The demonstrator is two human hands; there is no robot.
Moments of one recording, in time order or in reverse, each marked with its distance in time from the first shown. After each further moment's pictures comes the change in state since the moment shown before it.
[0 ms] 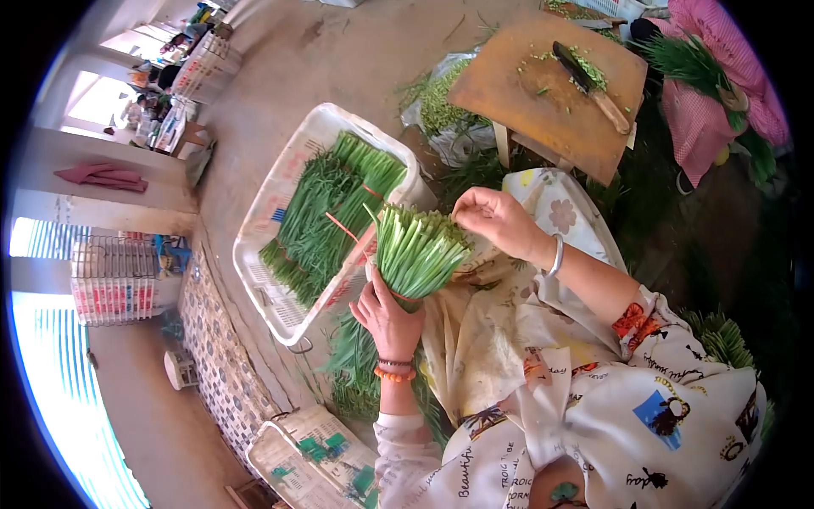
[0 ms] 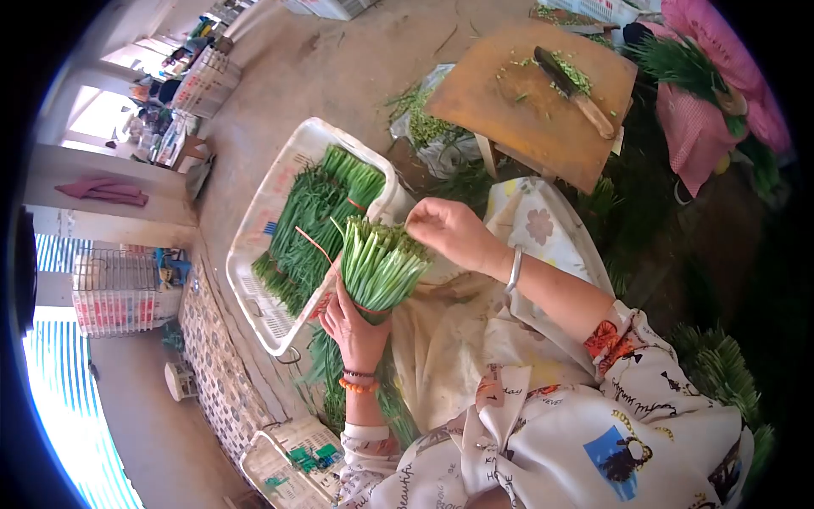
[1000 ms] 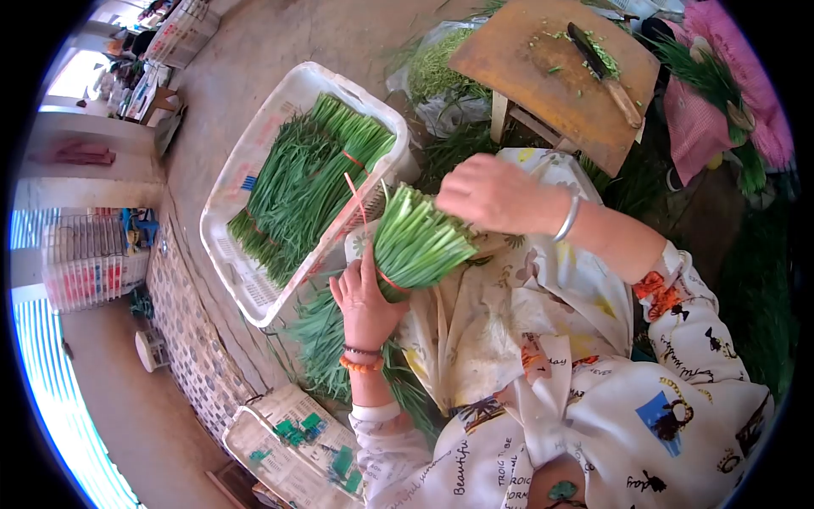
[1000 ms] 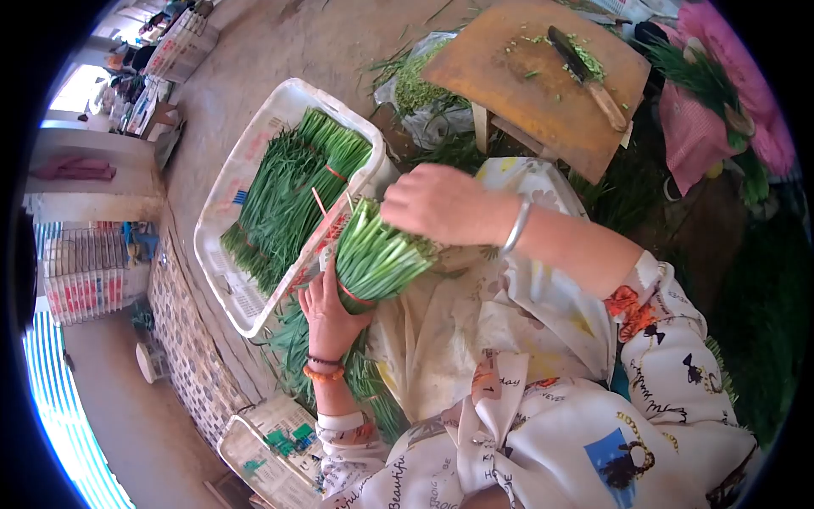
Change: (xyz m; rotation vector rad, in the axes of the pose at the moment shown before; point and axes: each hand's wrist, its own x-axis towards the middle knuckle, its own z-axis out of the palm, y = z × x) left_hand 0.013 -0.026 -0.013 -0.094 -0.264 0.102; right_hand 0.028 -0.025 0.000 -1.307 -0.349 -0.876
